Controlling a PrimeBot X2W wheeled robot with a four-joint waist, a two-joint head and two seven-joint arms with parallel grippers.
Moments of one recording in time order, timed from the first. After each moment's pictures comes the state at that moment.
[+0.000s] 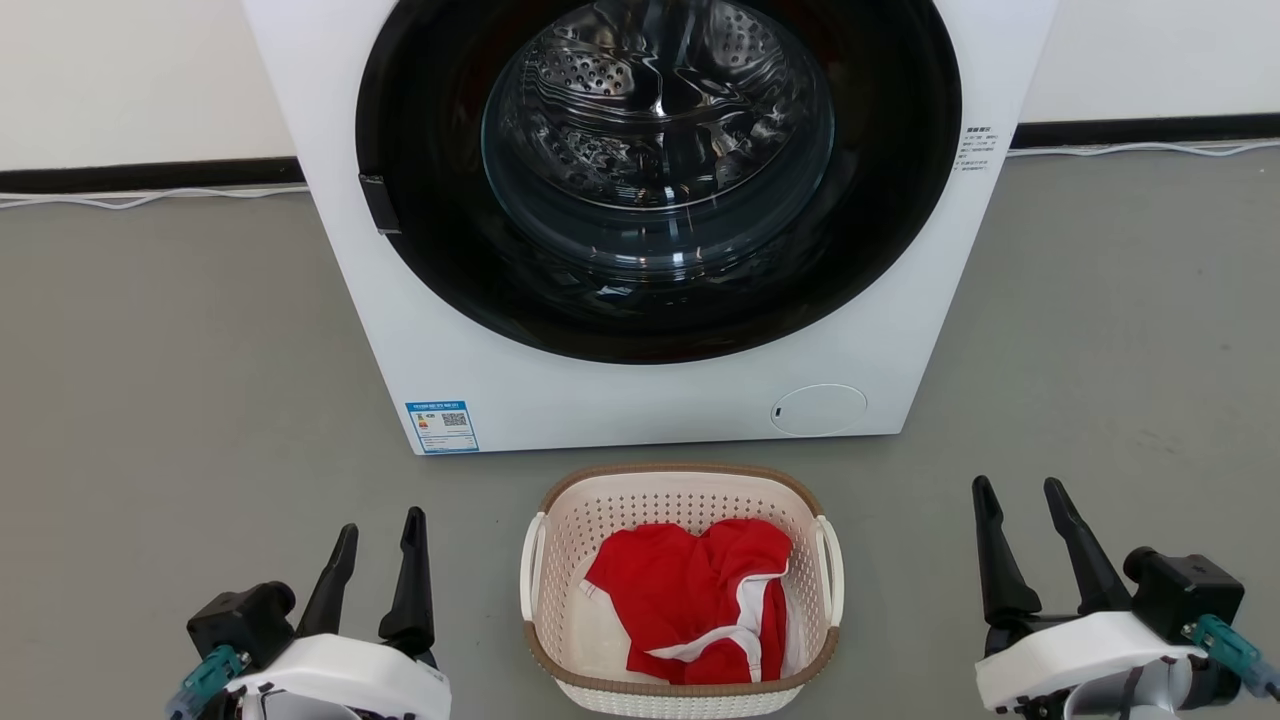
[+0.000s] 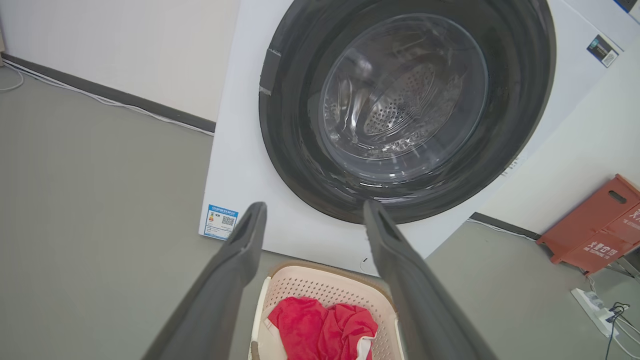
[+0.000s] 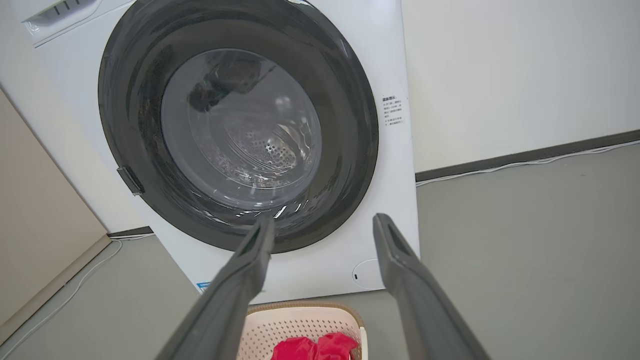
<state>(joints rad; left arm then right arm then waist) -0.03 0.04 -0.04 0.25 -0.47 -0.03 -0.18 -0.04 -0.05 -0.06 0.24 0.25 0.12 -0.17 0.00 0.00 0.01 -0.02</state>
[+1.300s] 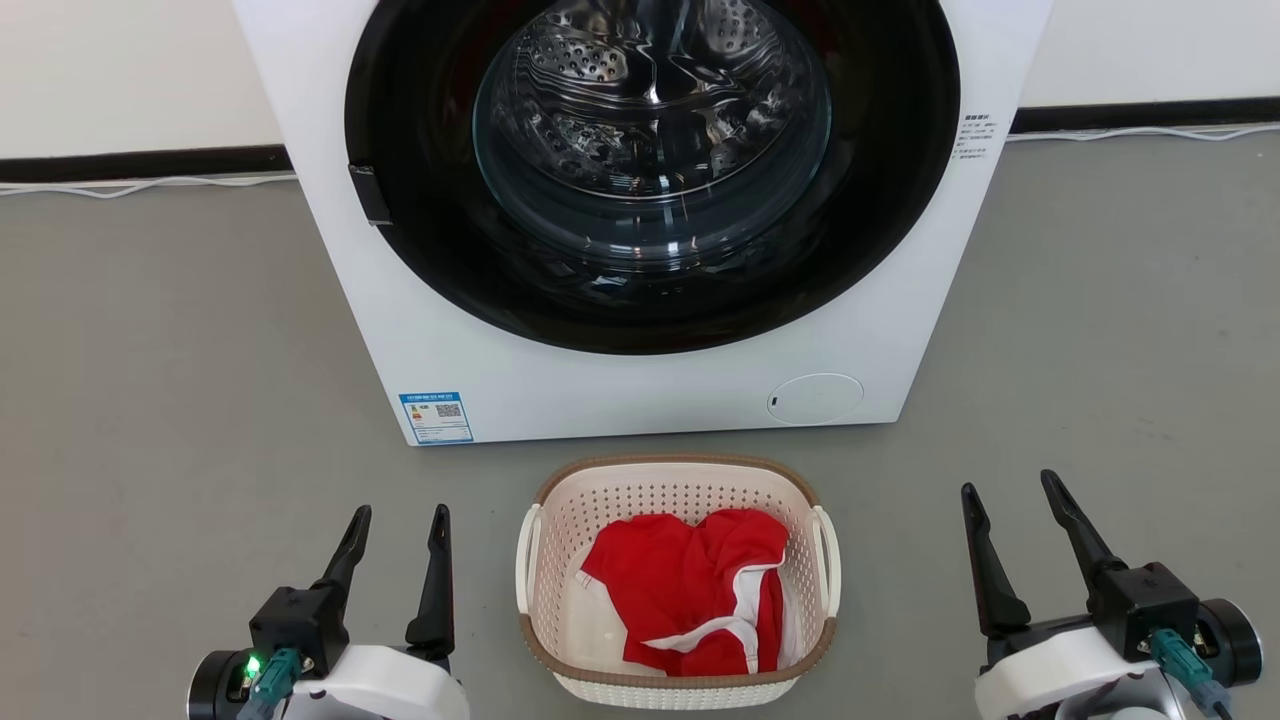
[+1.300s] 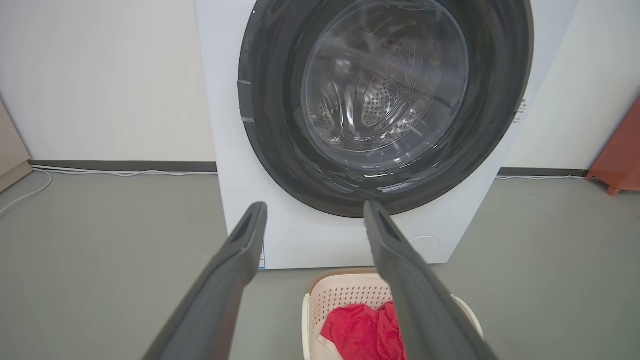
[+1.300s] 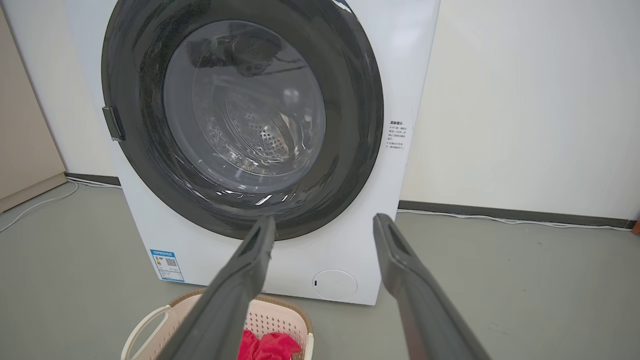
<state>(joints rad) -0.03 0.04 -0.07 0.24 -0.16 -0.03 -0.25 -0.04 -0.05 -0.09 0.25 -0.06 0.12 -0.25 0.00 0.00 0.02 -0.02</state>
